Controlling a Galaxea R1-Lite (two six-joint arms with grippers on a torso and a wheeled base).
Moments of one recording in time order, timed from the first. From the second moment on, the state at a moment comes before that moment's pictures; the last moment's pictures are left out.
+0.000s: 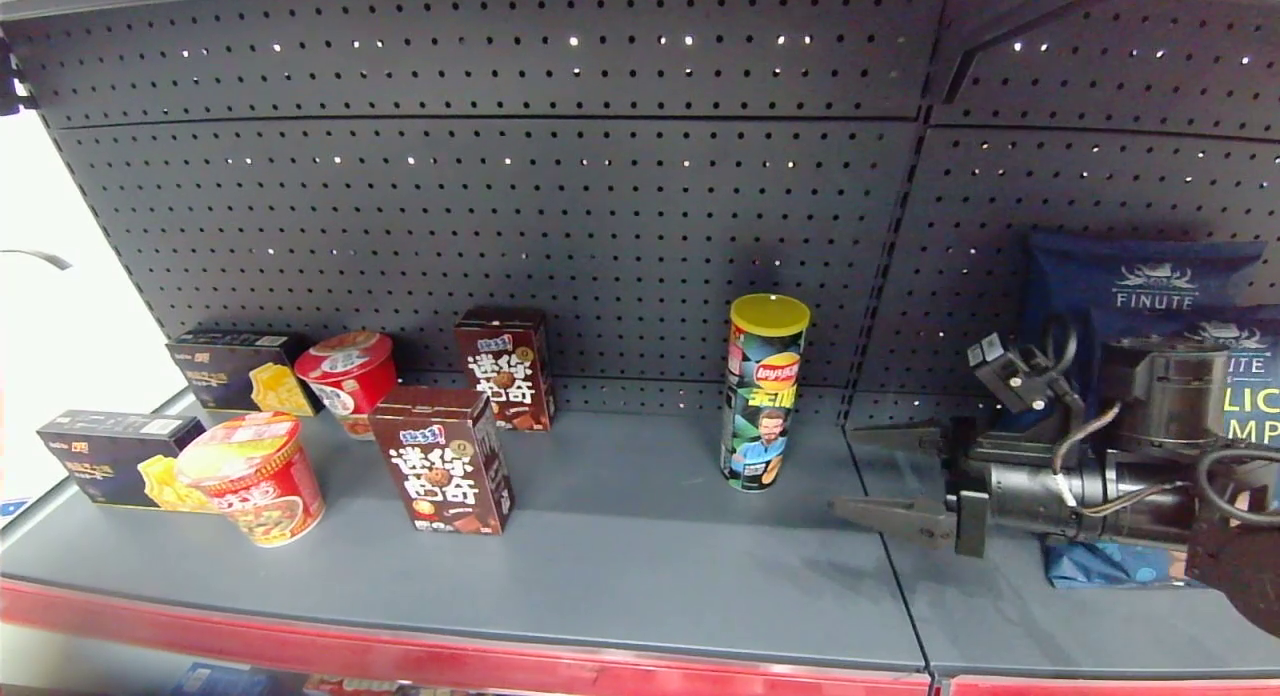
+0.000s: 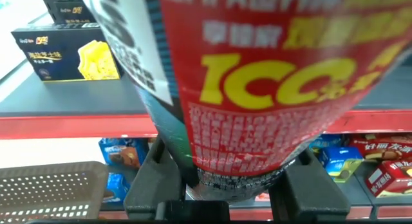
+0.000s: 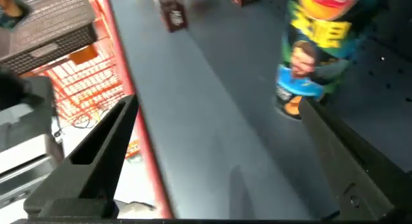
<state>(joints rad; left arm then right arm) -0.17 0.11 -0.22 0.13 0.08 -0.02 0.29 1.69 -0.63 -0.76 0.80 -0.14</state>
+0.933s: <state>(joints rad) -0.17 0.11 -0.22 0.13 0.08 -0.02 0.26 2.02 -0.92 -0.75 0.76 -0.13</state>
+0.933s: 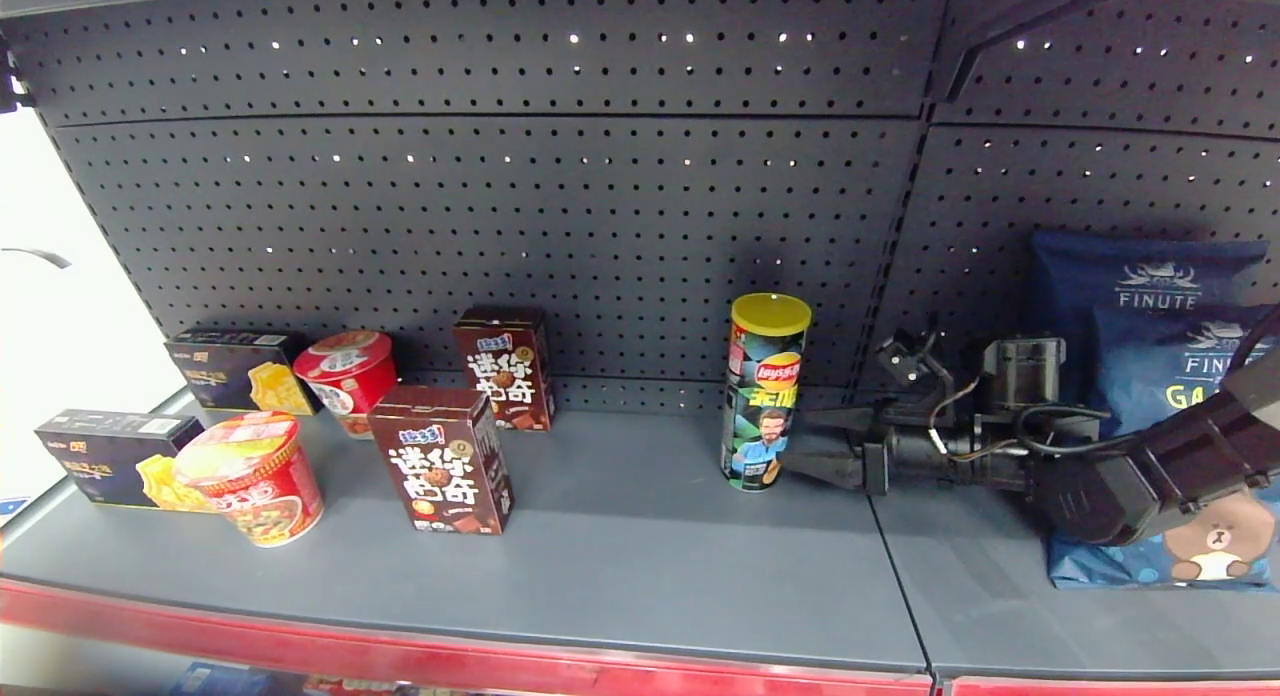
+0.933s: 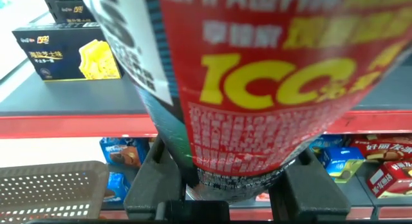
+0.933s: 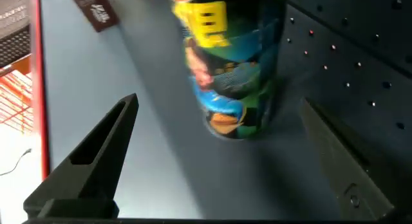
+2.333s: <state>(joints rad) -0.17 0.11 -0.18 0.13 0.09 -0.01 0.32 2.21 -1.11 -0.79 0.69 -0.05</state>
